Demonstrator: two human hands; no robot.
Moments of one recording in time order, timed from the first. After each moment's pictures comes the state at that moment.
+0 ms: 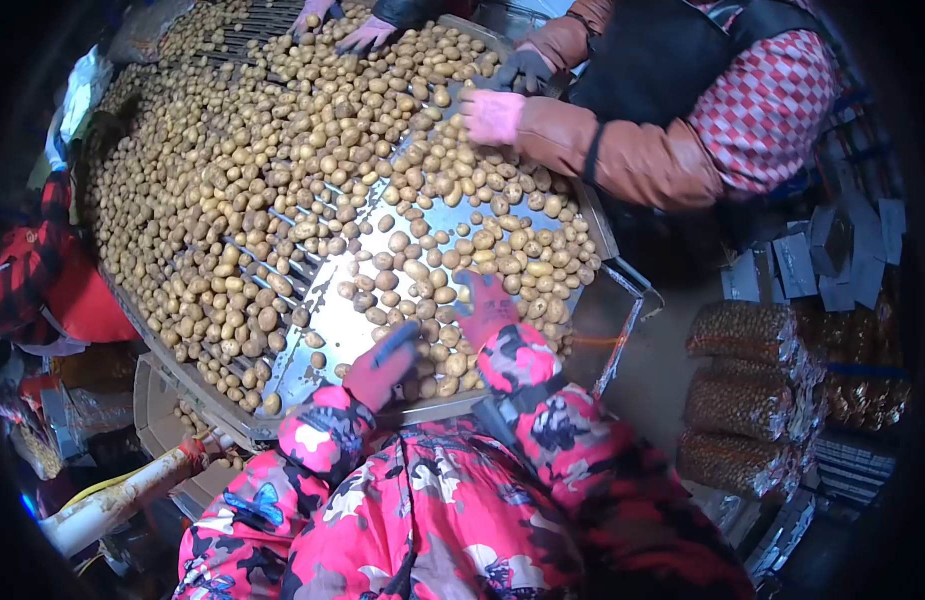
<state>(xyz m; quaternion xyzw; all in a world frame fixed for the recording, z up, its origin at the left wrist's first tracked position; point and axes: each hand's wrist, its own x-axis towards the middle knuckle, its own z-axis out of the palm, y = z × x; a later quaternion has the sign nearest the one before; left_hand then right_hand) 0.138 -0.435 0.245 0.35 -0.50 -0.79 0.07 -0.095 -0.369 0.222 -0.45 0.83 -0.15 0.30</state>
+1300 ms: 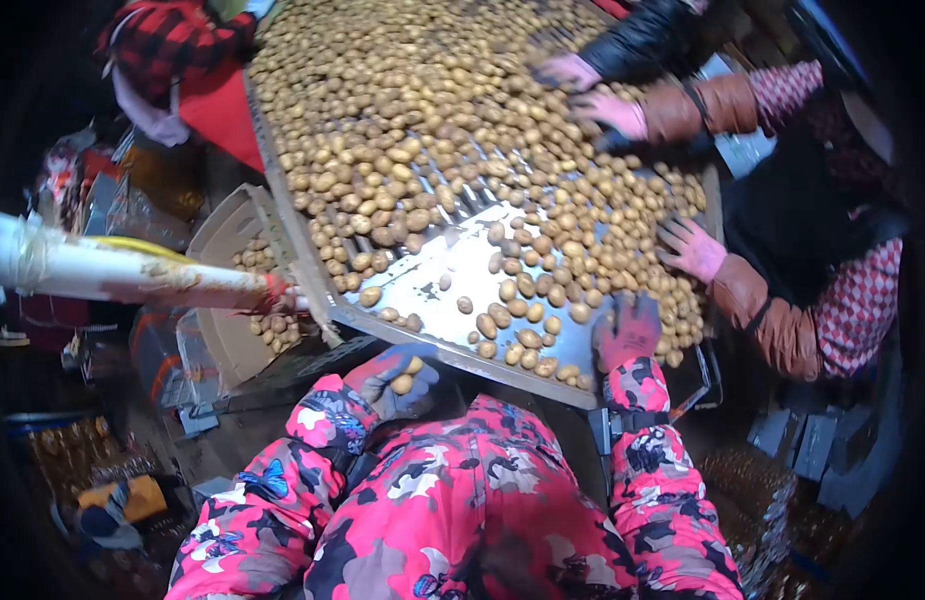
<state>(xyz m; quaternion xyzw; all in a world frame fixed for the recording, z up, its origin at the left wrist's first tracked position) 0.340 -0.351 0.247 0.33 -0.12 -0.90 0.25 -0.101 -0.328 0.196 -0.58 0.81 -0.08 0.00</state>
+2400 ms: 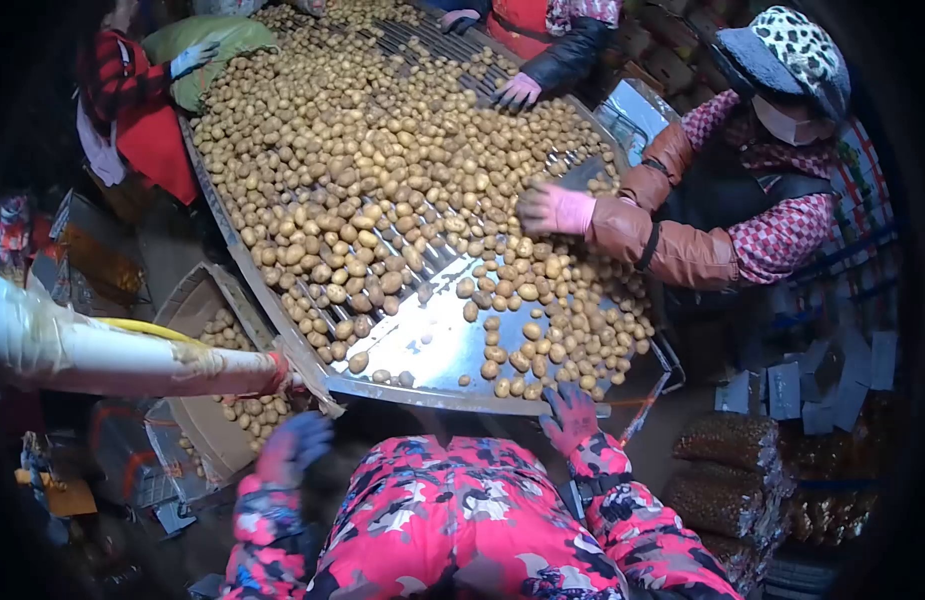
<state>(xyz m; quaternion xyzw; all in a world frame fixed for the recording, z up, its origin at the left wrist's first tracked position) 0.498 -0.369 0.261 0.53 -0.23 -0.75 0.32 -0.004 -0.205 0.202 -0.60 0.79 -0.01 0.13</state>
